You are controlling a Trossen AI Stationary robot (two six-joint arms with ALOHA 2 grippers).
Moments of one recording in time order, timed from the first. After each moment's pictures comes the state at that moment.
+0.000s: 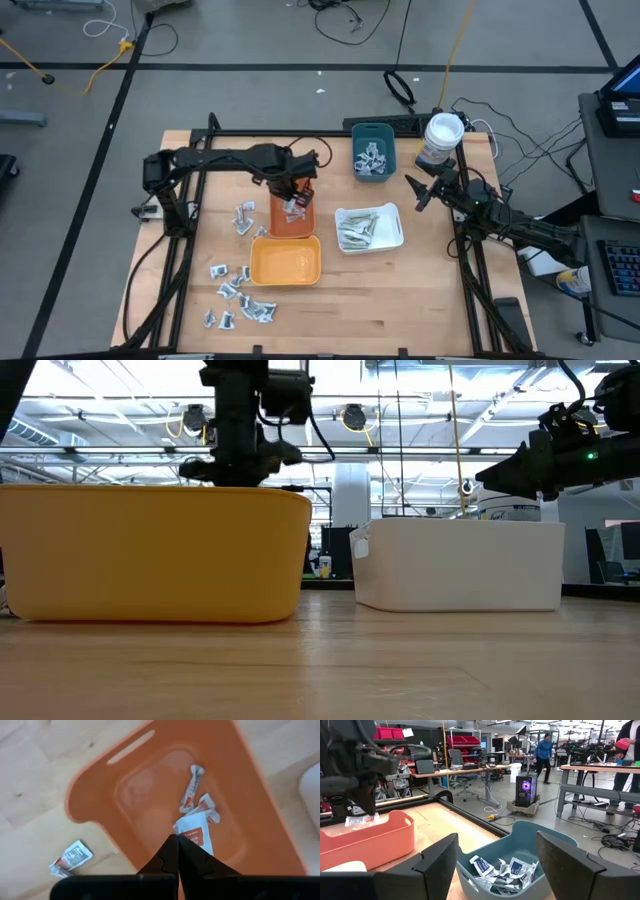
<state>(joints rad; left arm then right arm) 0.22 1.79 1.46 -1.14 -0.03 -0.86 -0.39 0.08 0.02 0.08 0.26 0.04</state>
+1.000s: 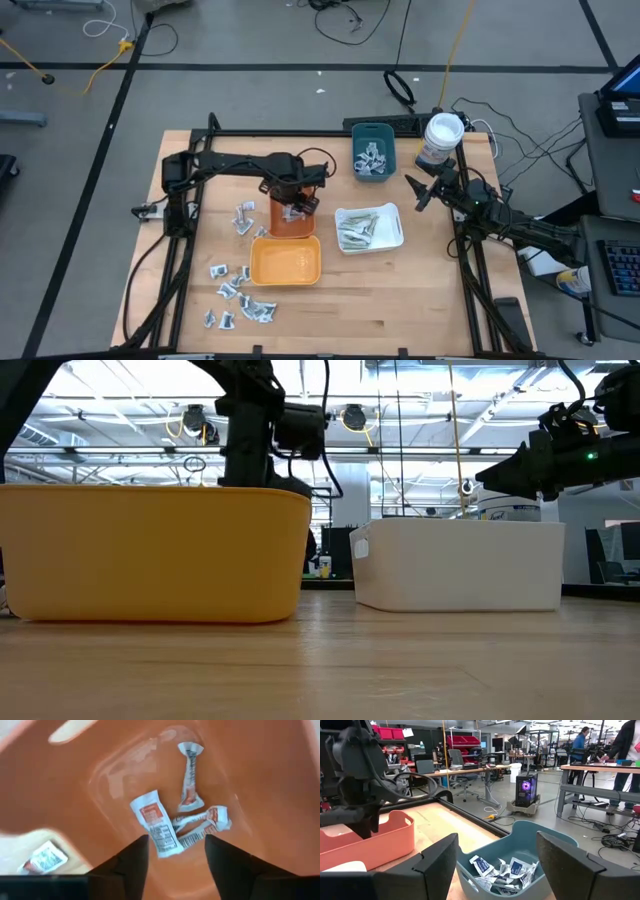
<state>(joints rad) 0.22 1.92 1.46 -1.11 0.03 -0.90 -0.39 0.08 0.01 0.08 0.26 0.04</state>
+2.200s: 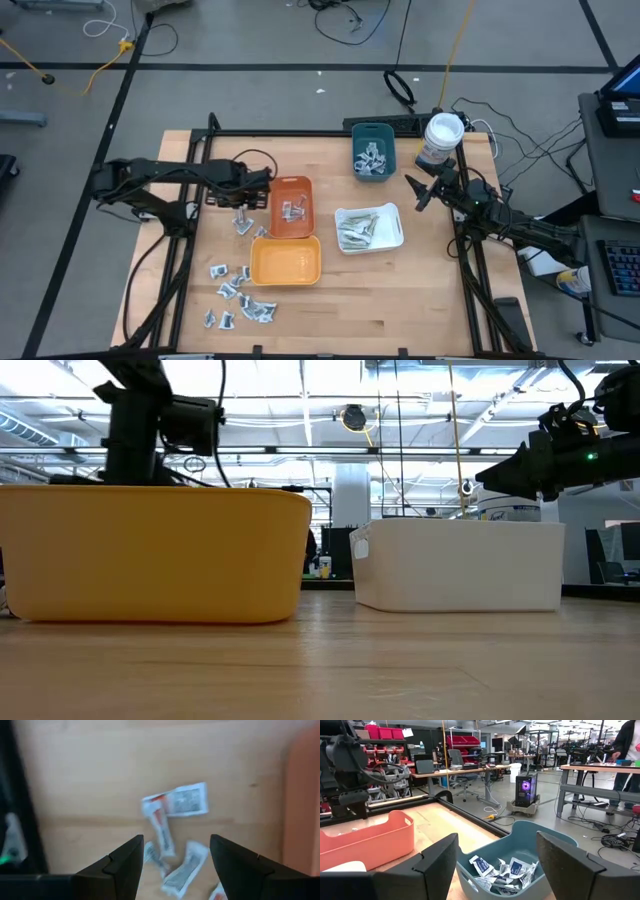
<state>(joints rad) 0.26 1.38 0.85 -1.07 -0.08 -1.27 -0.39 0.08 0.01 0.08 0.26 0.04</state>
